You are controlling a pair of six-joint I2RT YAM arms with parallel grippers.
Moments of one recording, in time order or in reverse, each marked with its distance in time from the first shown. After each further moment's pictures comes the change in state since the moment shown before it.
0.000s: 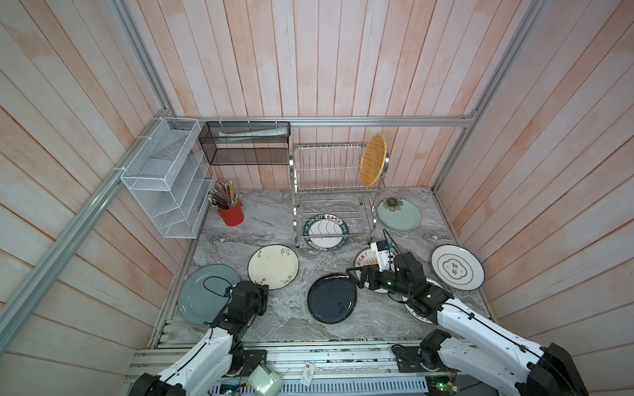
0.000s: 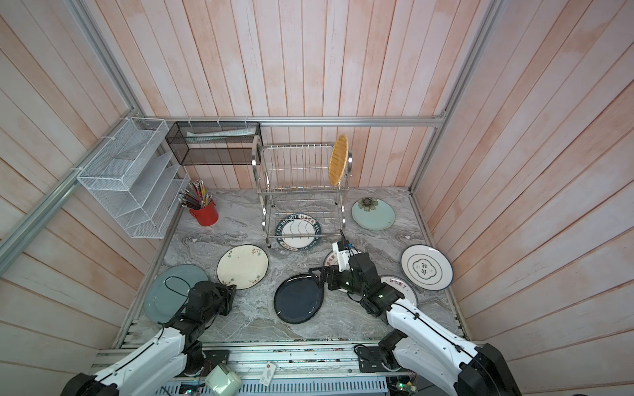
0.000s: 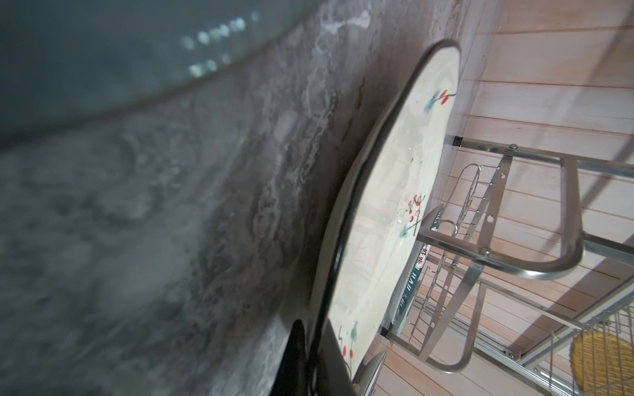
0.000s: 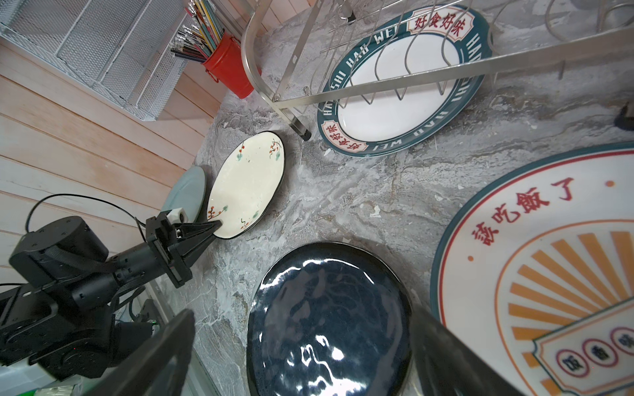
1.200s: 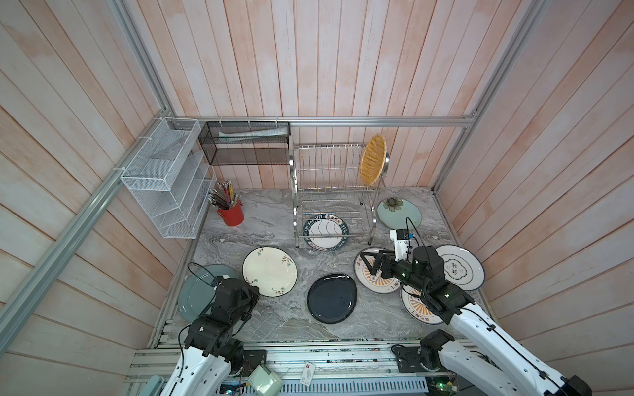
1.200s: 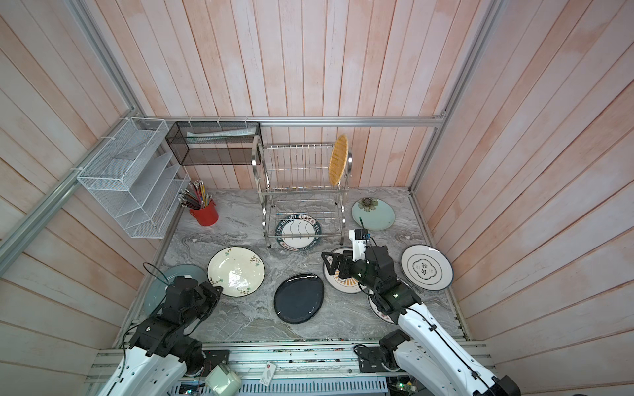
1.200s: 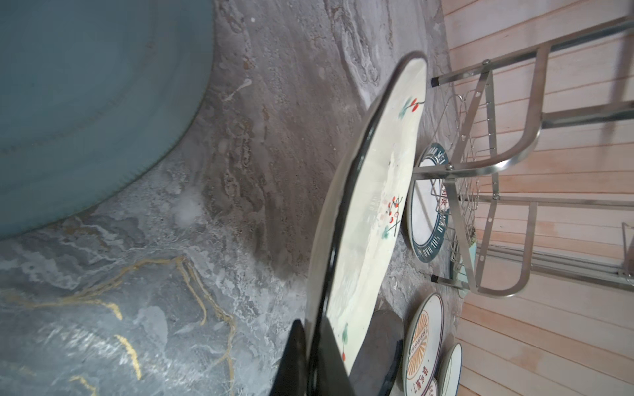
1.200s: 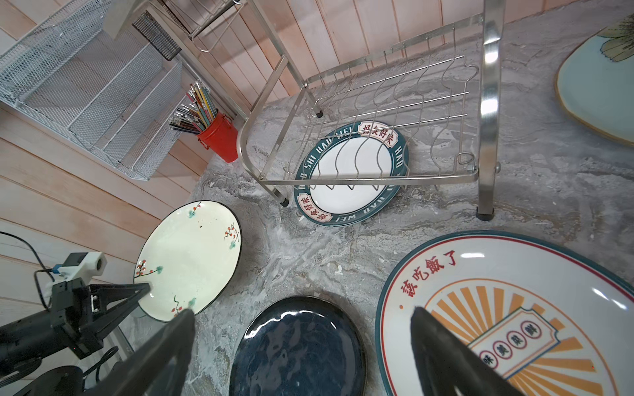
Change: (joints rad) left arm 0.002 -0.335 0.357 -0.737 -0.007 0.431; right arm -0.135 -0.101 0.113 -0.115 0.053 -0.082
